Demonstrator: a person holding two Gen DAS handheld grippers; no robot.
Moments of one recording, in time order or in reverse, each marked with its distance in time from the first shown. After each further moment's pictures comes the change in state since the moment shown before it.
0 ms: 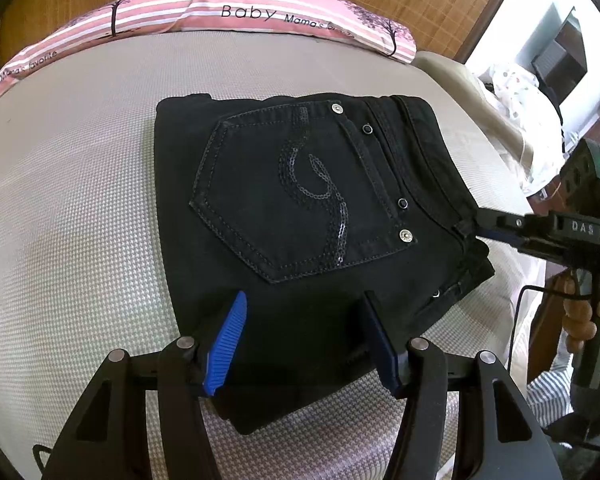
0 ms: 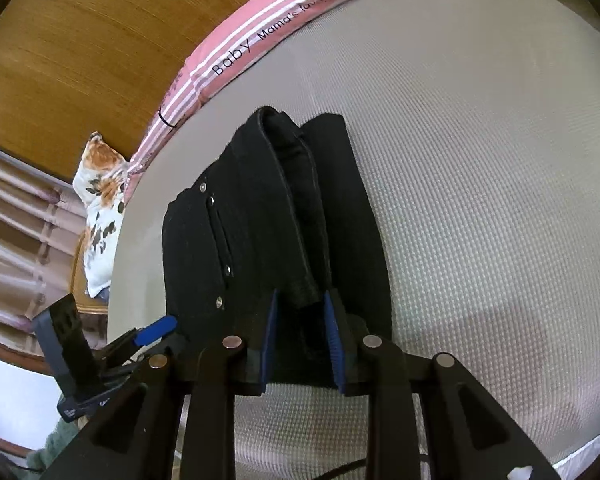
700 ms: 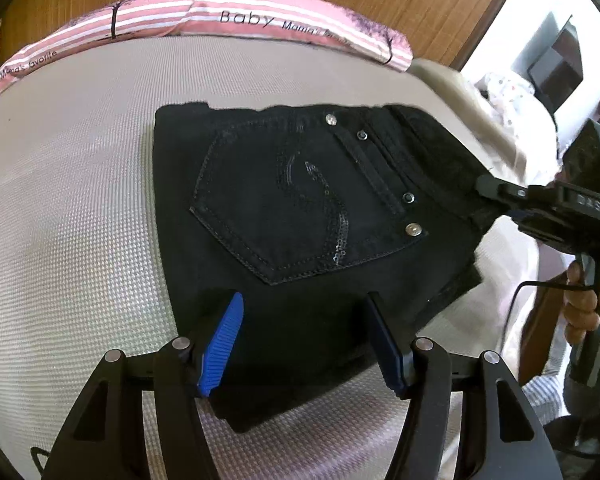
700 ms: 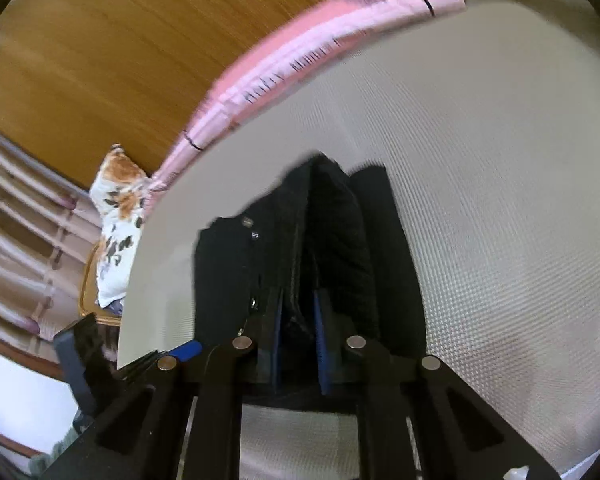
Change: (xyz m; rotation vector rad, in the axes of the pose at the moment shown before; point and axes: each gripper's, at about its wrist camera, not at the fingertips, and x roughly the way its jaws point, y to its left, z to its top) left arm -0.011 -0.003 0.004 -0.010 -0.021 -0.038; right arm -0.026 0.033 0.009 -0.073 -0.120 0.040
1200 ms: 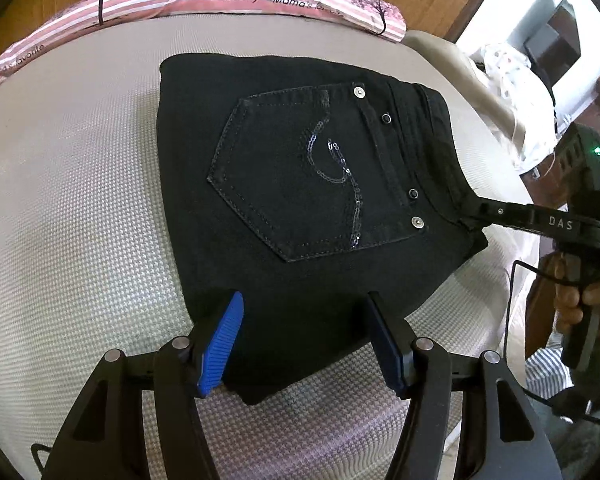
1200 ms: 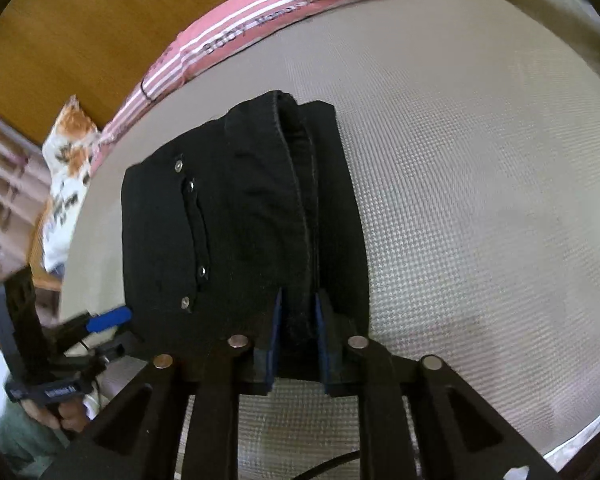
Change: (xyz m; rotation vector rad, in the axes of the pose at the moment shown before) left arm 0.008 0.005 -0.010 0.044 0.094 0.011; right arm 0.028 -0.018 -0.022 -0.080 0.131 -0.223
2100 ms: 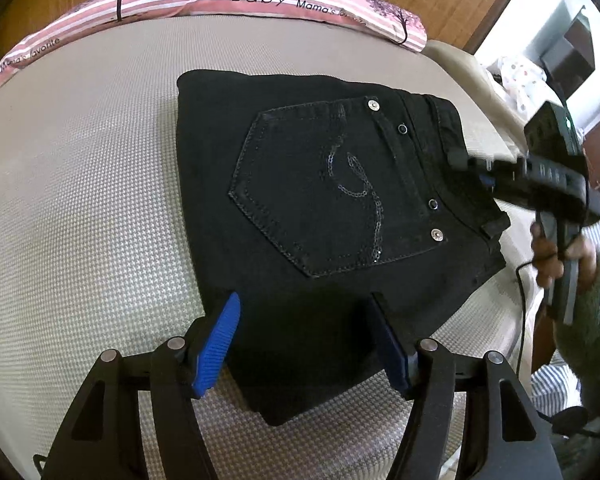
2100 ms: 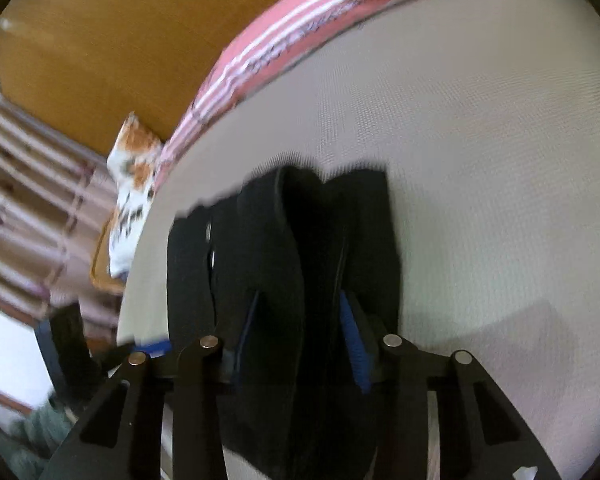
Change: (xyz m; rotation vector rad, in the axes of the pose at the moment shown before) left arm 0.006 0.011 0.007 -0.048 -0.015 0.040; right arm 0.041 -0.029 0.046 -0.022 0.013 0.356
